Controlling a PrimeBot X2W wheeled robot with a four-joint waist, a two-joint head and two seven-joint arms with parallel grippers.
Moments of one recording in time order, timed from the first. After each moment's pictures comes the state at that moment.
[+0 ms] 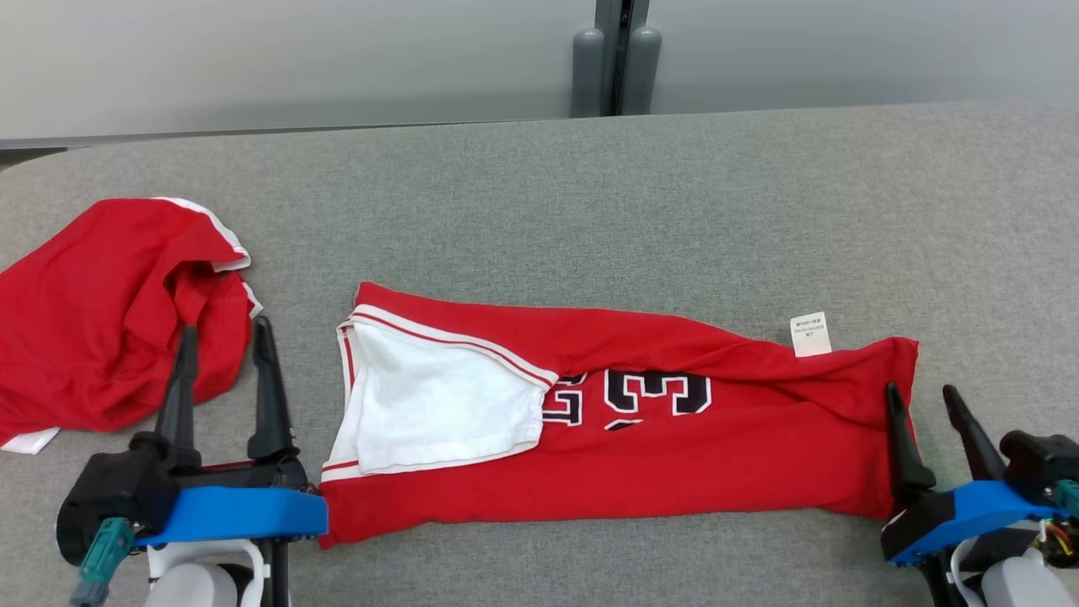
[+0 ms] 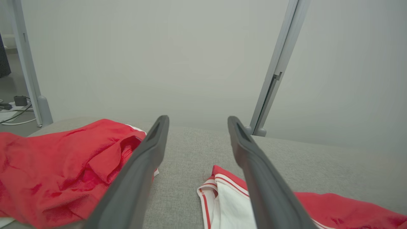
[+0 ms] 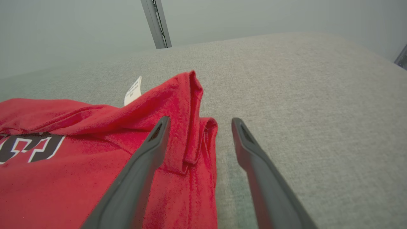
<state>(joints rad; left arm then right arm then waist) -0.10 0.24 -0.20 0.05 -0.44 0.12 -0.26 -0.20 -0.16 -0.07 0.49 0.26 0.13 -0.26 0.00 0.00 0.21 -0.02</state>
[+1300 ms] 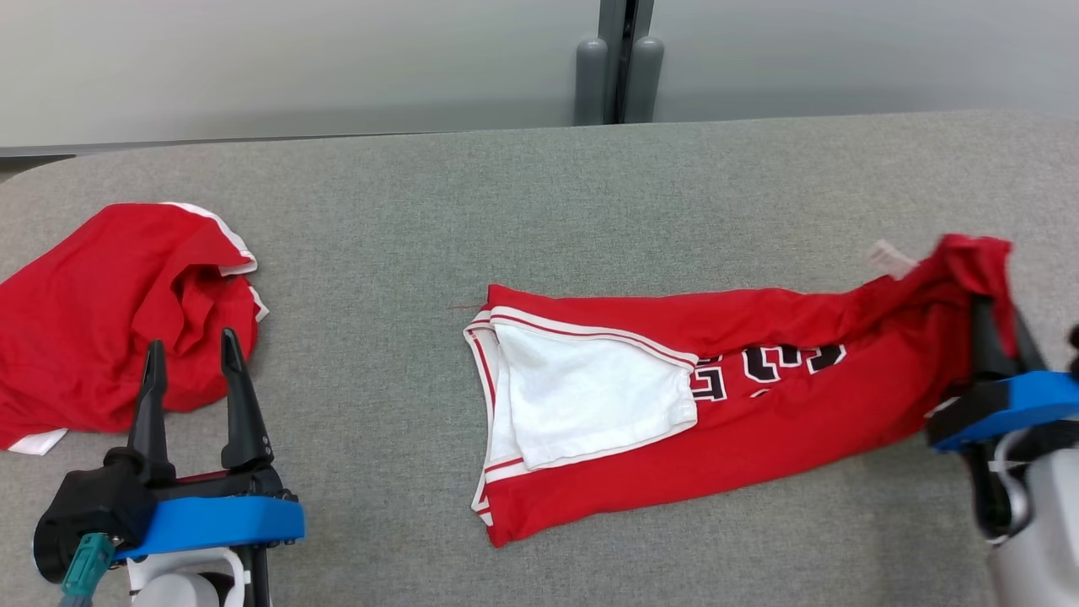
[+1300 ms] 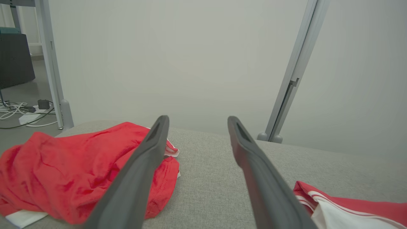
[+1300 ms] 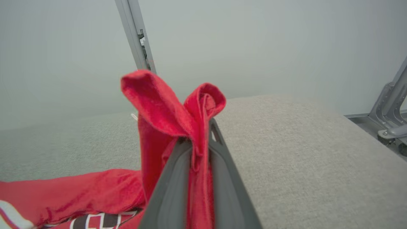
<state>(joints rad) -0.09 0.05 0.08 0.11 -0.21 -0.08 -0.26 -0.42 -0.24 -0.12 0.60 0.28 0.13 -0.26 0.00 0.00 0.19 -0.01</state>
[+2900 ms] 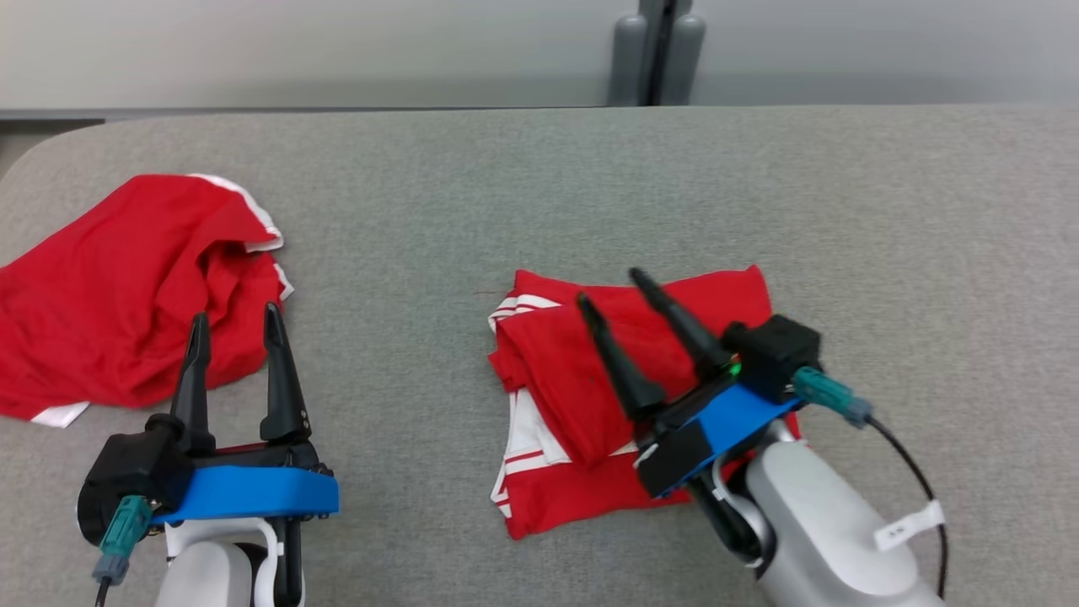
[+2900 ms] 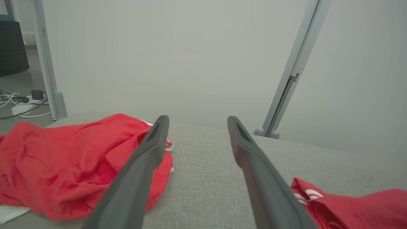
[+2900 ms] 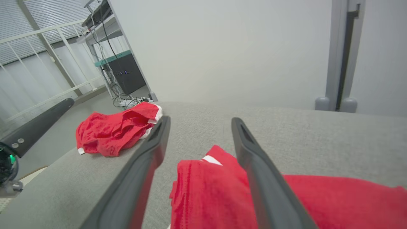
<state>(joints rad) -0.16 0.05 0.00 0.18 -0.25 -0.06 -0.26 -0.51 -0.05 0.51 0.47 0.44 0.13 -0.26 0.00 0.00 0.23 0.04</state>
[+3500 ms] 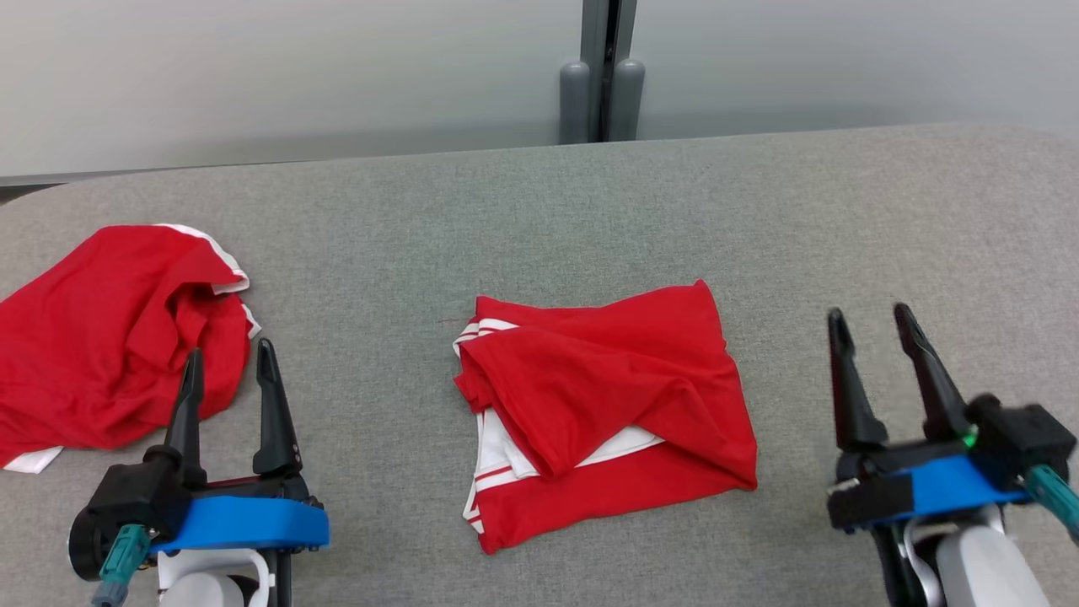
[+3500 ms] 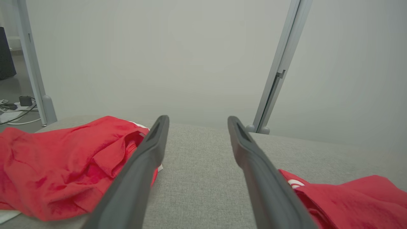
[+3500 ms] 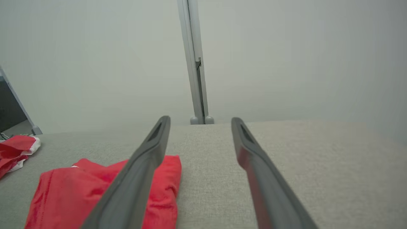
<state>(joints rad) -0.10 0.05 0.04 0.18 -0.21 -0.08 -0.26 -0.19 -0.07 0.00 0.18 0.18 0.13 -0.26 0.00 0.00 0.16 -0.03</state>
